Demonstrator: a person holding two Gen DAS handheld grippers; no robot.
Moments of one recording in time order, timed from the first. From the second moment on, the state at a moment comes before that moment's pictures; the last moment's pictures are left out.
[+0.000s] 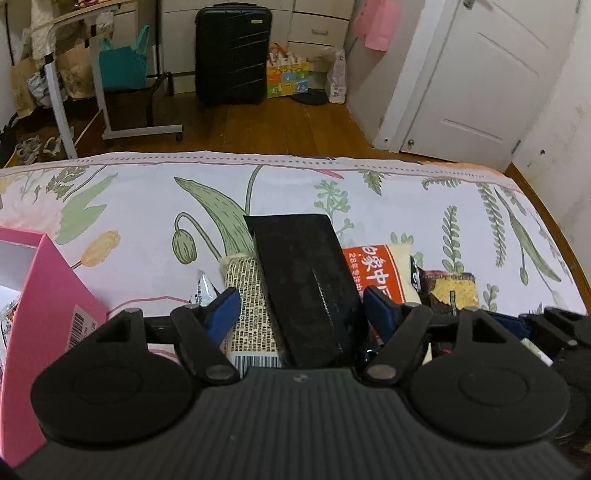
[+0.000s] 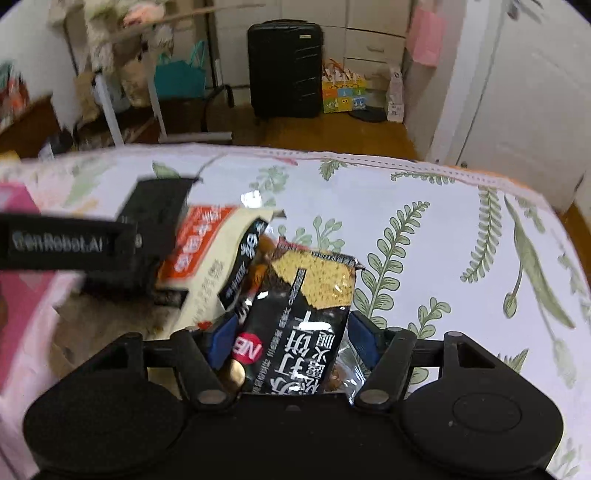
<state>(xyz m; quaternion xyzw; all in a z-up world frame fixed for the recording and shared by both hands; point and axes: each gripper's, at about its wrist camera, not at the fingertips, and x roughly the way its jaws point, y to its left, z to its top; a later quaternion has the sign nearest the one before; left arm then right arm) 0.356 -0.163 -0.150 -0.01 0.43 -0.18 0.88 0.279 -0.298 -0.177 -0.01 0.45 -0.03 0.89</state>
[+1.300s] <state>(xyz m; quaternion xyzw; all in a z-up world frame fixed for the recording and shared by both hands) 0.246 -0.102 -0.104 -0.06 0.49 -0.20 0.84 0.192 -0.291 -0.120 0.12 0.49 0.07 0.86</state>
